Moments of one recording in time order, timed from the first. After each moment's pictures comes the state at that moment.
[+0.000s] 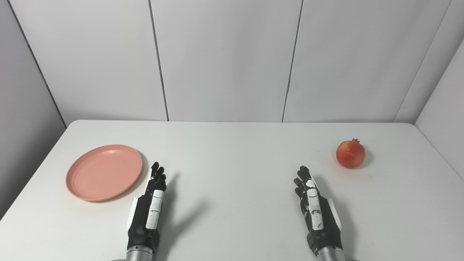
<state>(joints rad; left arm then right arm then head) 0.03 -0.04 0.00 -0.05 -0.02 -0.03 0.00 -0.01 0.07 0.05 -0.05 0.05 0.07 -0.01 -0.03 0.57</state>
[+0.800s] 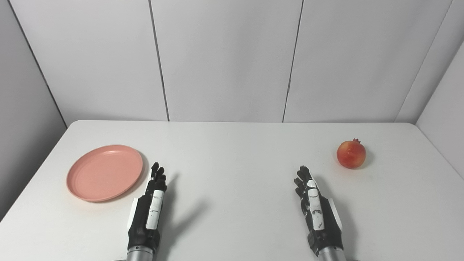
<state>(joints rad) 0.02 -0.05 0.01 -0.05 -0.03 -0.03 0.00 -0.01 0.07 0.05 -0.05 0.06 0.07 -0.01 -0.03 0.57</state>
